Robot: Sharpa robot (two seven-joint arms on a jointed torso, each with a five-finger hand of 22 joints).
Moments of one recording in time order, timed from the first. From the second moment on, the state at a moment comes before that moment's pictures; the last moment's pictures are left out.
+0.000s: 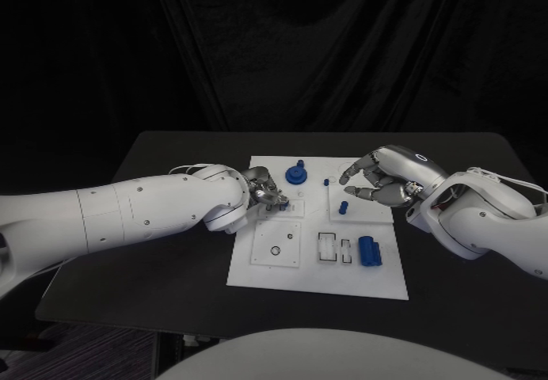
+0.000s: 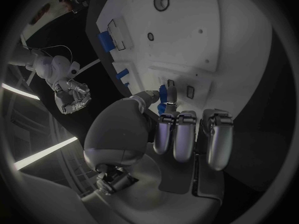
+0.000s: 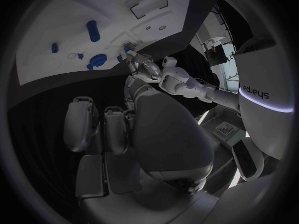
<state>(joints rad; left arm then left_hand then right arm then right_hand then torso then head) 1.23 -0.63 -0.21 1.42 -0.91 -0.25 -0.42 1.18 -0.04 0.43 0.11 0.49 0.90 0.06 0.46 0.77 1.46 -0.01 1.57 1.31 1.47 -0.05 1.58 1.31 0.01 1.47 0.00 1.57 1.31 1.30 -0.97 -0.25 1.72 -1.37 -0.52 0.09 1.58 -0.10 0.24 0.22 0.31 1.02 0.10 0.14 0.35 1.43 0.03 1.46 1.31 1.46 -0.05 1.42 1.31 0.05 1.45 0.07 1.26 1.31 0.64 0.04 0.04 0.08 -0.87</state>
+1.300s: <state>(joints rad) 1.21 -0.65 -0.21 1.43 -0.91 -0.26 -0.44 1.18 -0.04 0.45 0.09 0.34 0.91 0.06 0.46 0.77 1.47 -0.01 1.57 1.31 1.47 -0.06 1.58 1.31 0.01 1.47 0.00 1.57 1.31 1.30 -0.97 -0.25 1.72 -1.37 -0.50 0.07 1.58 -0.10 0.24 0.22 0.31 1.02 0.10 0.14 0.35 1.41 0.03 1.45 1.31 1.46 -0.05 1.42 1.31 0.05 1.44 0.06 1.25 1.31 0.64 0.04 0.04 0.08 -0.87</state>
